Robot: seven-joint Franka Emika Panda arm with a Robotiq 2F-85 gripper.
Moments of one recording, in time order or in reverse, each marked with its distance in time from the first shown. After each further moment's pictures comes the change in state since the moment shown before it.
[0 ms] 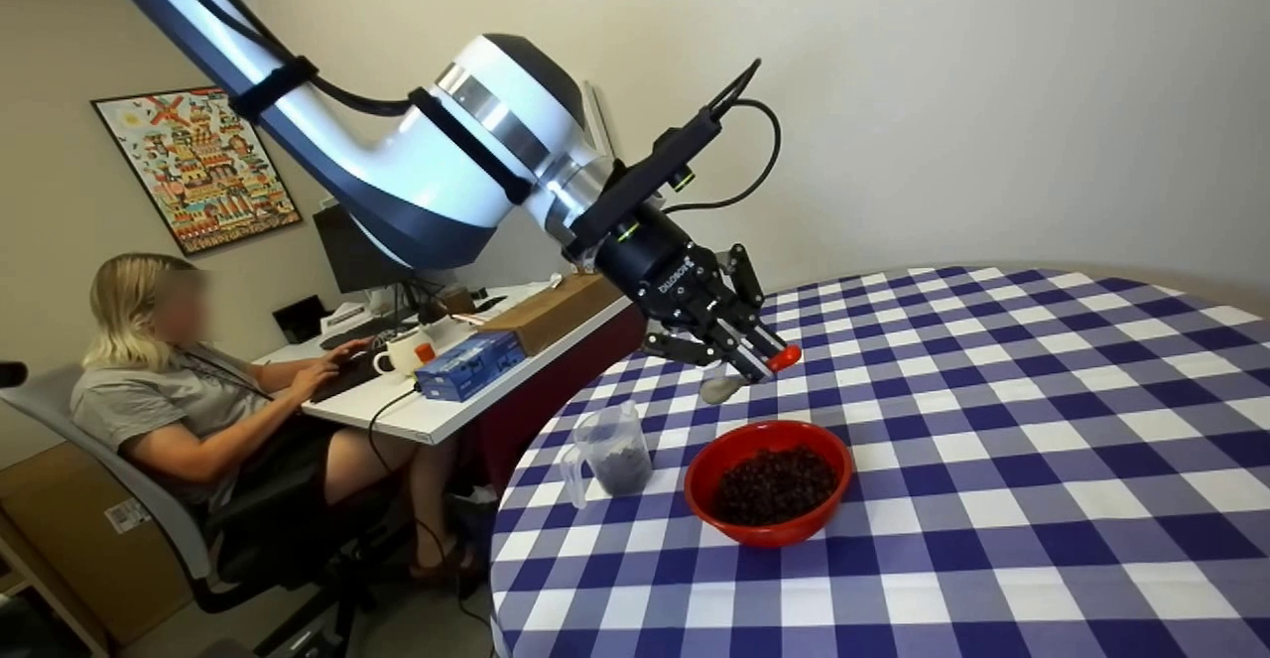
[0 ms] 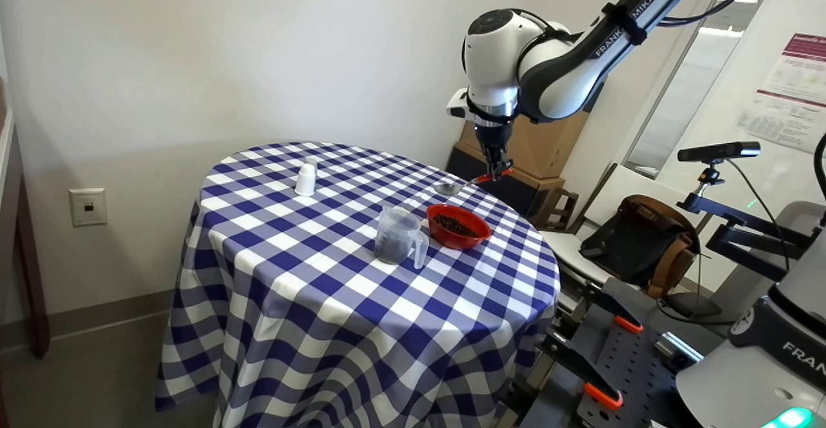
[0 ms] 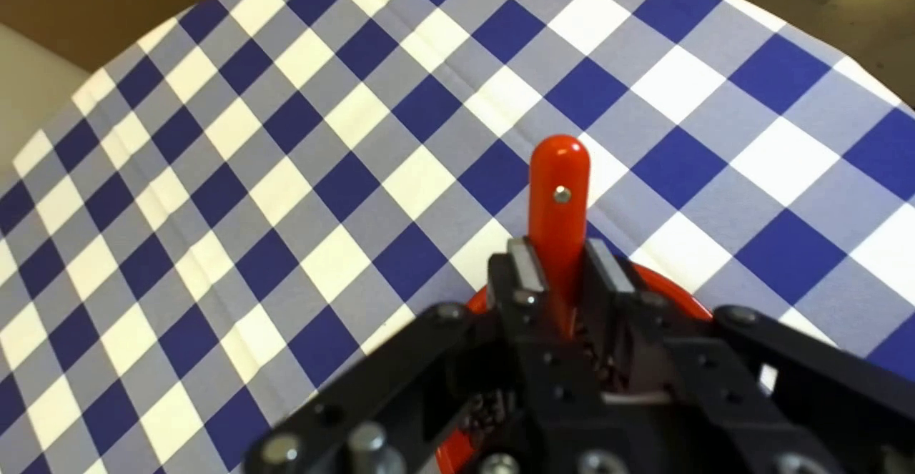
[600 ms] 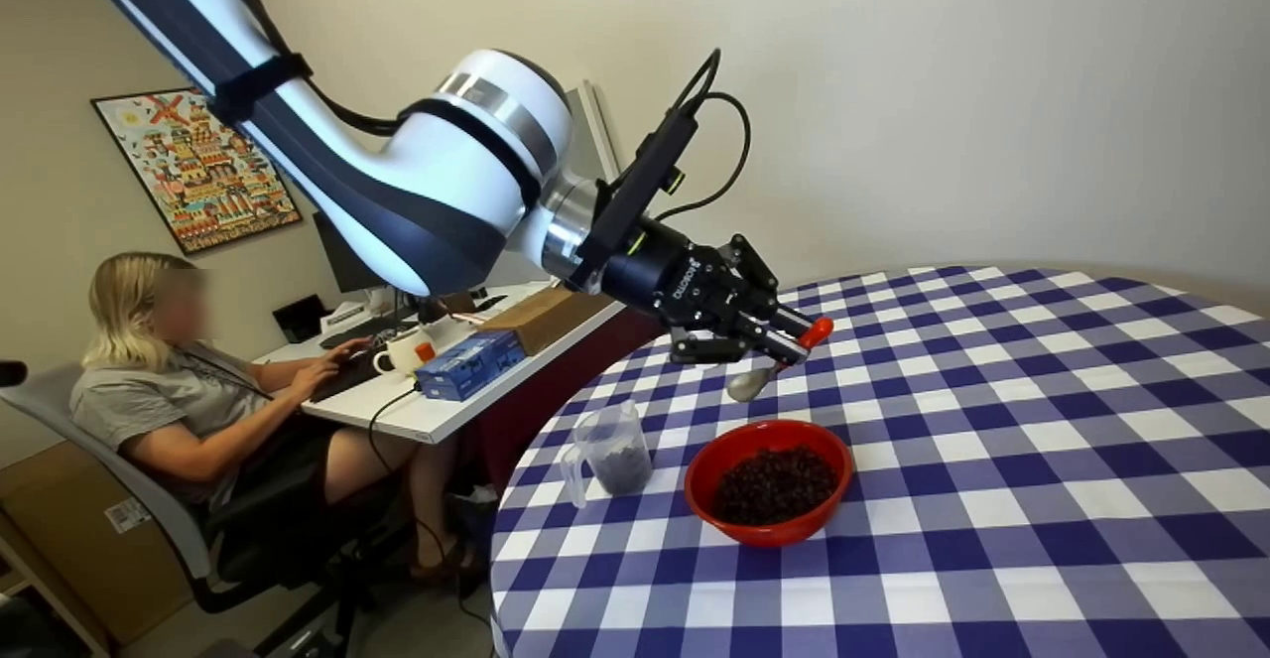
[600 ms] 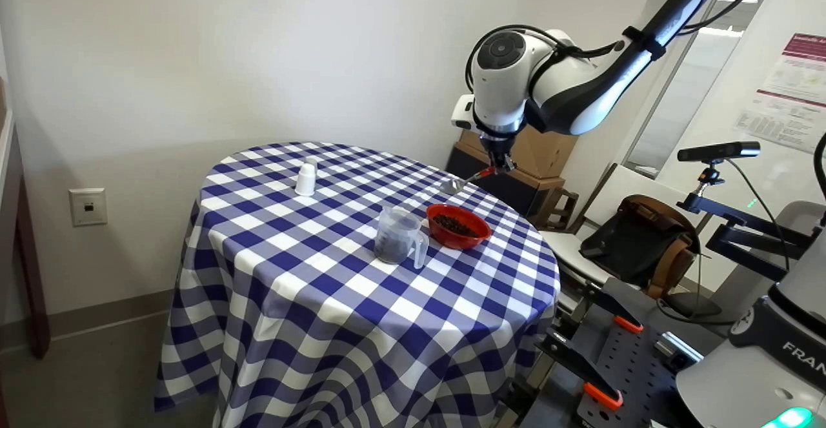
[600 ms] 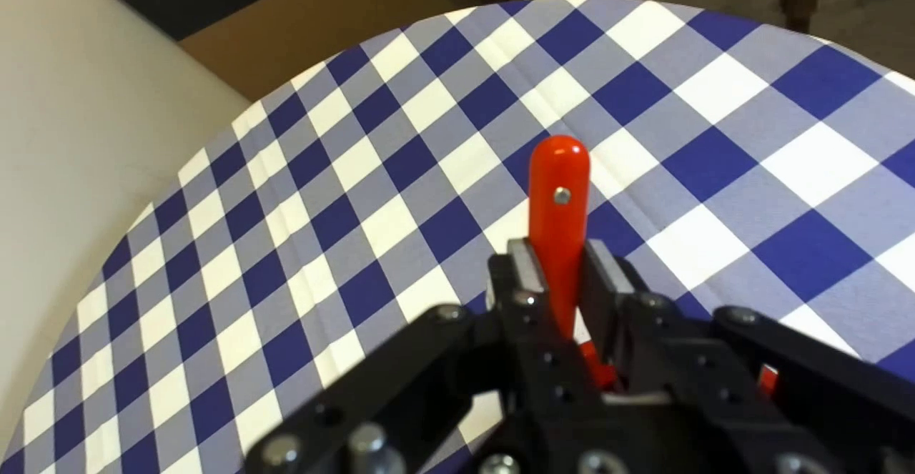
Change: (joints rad) arm -0.006 0.001 -0.002 -0.039 -0.415 -0.008 0.278
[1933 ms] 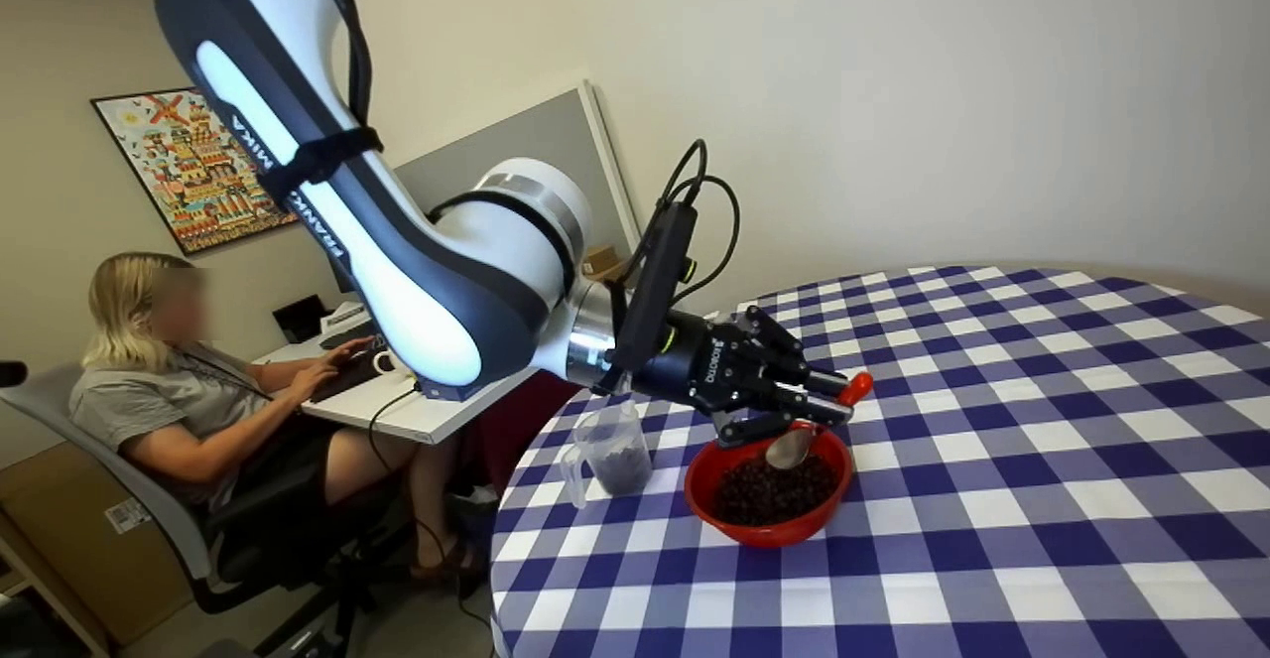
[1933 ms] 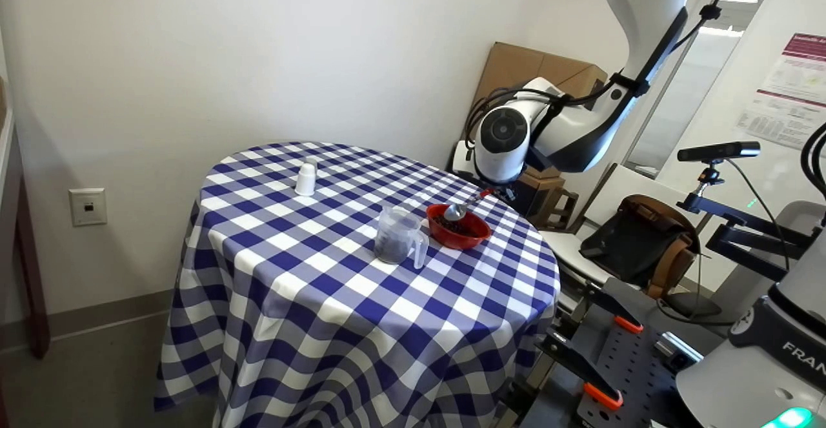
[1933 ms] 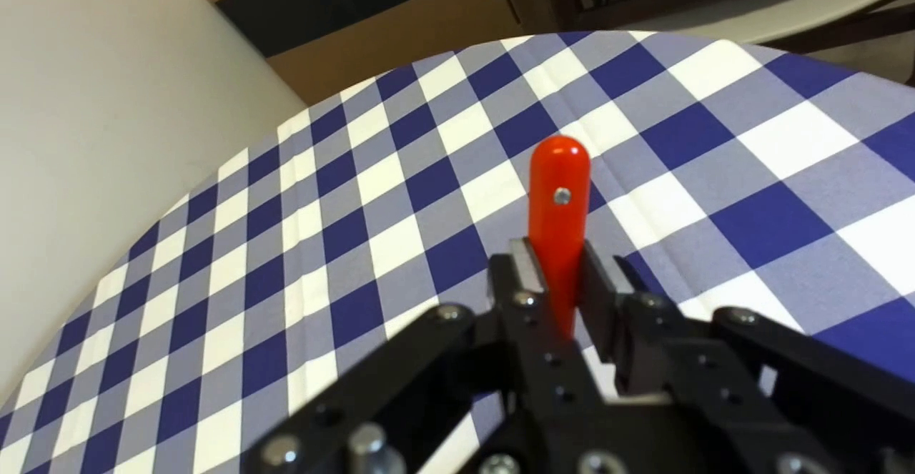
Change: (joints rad) arm -0.024 0.165 0.030 -0.009 -0.403 -0.132 0.307
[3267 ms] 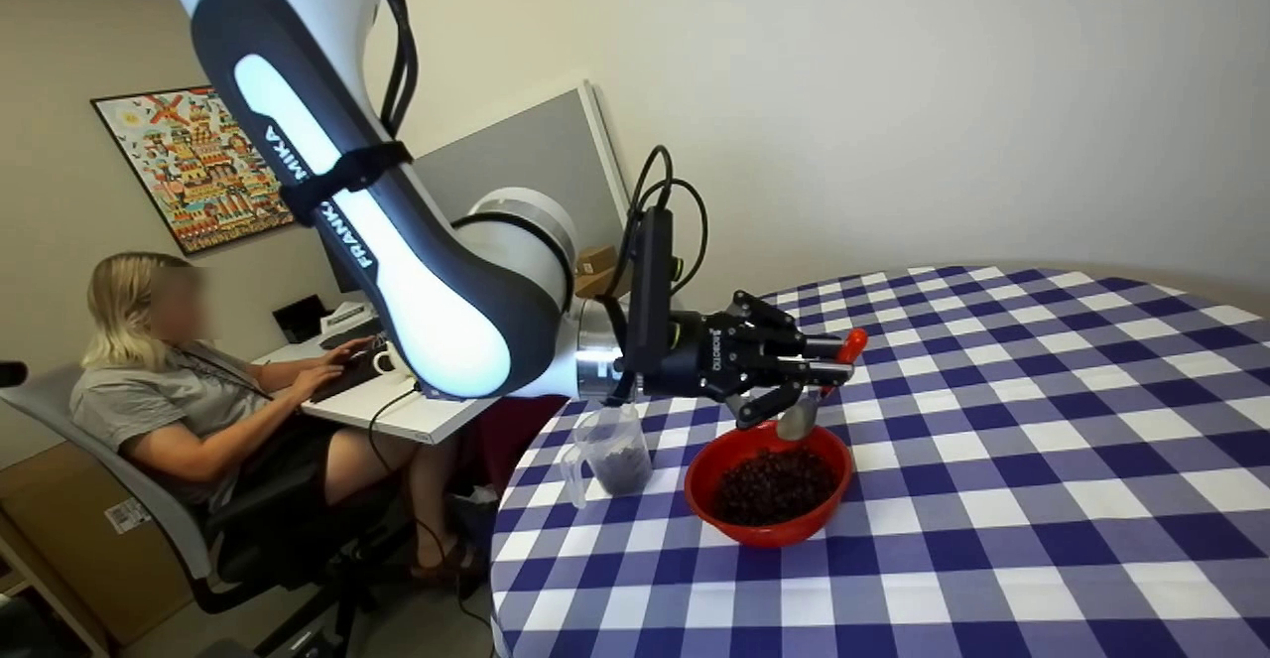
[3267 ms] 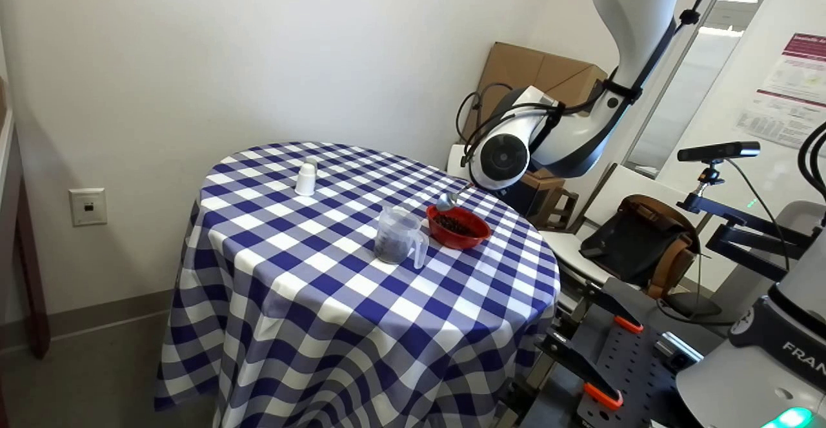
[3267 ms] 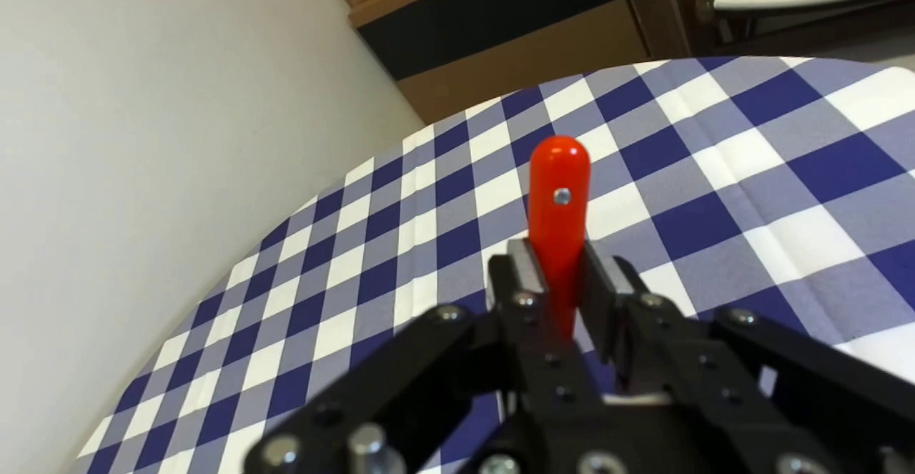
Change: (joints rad) arm 0.000 0.041 0.046 0.003 -0.210 -0.161 0.131
